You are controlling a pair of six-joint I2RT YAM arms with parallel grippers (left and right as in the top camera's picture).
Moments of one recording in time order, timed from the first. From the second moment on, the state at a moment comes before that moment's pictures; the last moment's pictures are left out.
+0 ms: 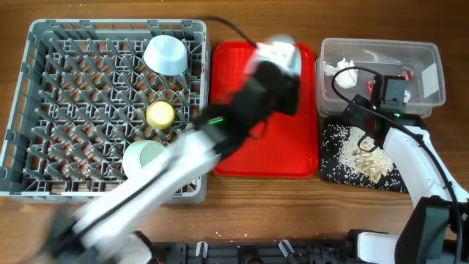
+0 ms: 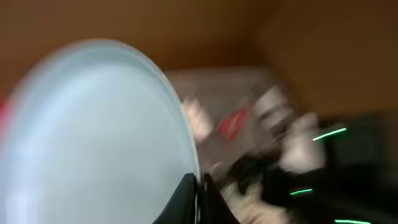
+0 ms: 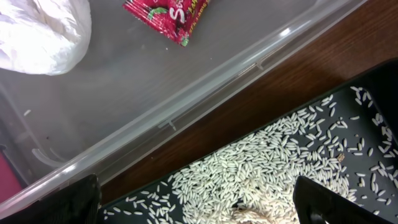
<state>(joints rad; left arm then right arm) -0.80 1.55 1.32 -0.21 -0.04 -0.49 -0.11 1.49 0.86 -0.48 0.23 0.47</state>
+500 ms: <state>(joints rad) 0.20 1.66 1.33 -0.22 1.29 -0.98 -0.11 1.49 0.86 -0.48 0.23 0.47</state>
